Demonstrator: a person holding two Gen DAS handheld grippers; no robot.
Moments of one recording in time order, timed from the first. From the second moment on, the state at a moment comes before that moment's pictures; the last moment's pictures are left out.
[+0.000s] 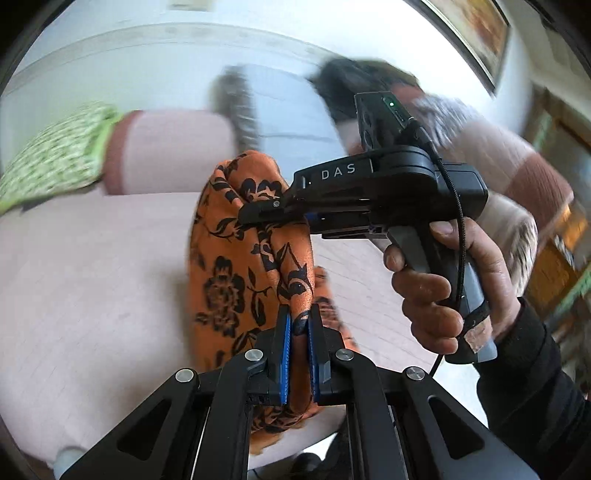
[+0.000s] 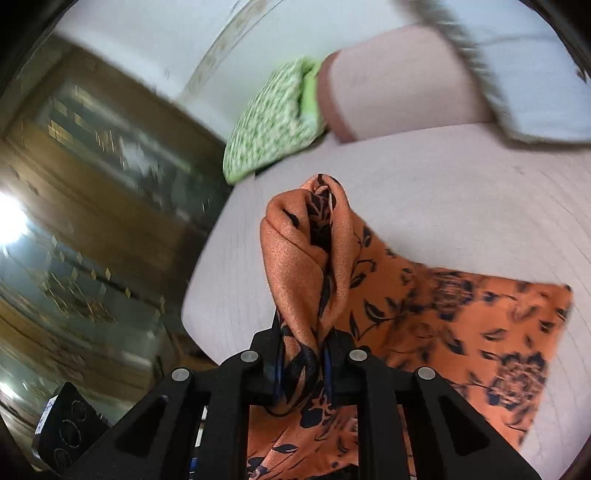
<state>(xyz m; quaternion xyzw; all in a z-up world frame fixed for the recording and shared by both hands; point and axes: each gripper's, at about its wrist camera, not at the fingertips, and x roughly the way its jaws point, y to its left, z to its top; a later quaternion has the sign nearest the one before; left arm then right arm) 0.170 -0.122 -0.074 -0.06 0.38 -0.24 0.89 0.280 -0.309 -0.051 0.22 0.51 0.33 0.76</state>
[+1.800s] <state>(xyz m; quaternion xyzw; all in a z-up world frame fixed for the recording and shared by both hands) 0.212 -0.055 -0.186 -0.15 0.54 -0.19 0.80 0.178 -0.424 -0.175 0.26 0.53 0.11 0.80</state>
